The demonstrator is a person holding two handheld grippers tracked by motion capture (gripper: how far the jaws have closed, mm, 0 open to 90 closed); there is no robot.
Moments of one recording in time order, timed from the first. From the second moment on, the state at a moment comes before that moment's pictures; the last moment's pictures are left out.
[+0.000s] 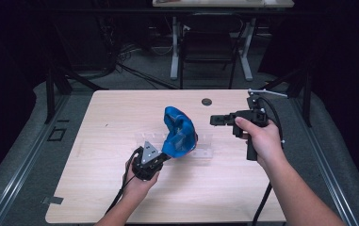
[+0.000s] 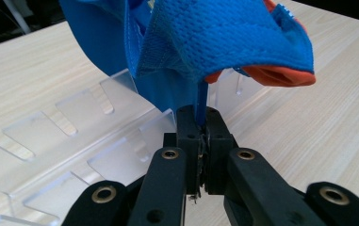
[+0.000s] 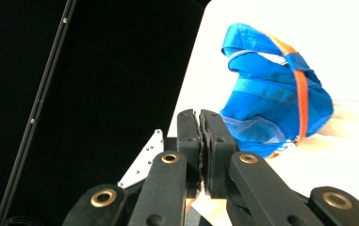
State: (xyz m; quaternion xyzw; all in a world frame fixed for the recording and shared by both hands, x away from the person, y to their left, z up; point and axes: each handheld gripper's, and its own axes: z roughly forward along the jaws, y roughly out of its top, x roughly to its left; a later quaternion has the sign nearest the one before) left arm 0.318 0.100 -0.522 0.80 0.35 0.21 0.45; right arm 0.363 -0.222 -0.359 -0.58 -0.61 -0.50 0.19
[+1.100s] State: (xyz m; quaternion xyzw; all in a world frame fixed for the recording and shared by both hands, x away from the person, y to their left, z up) left arm 0.300 0.151 -0.522 0.80 0.37 0.21 0.43; right arm 0.345 -0.237 -0.363 -0.59 -0.65 -0.47 0.12
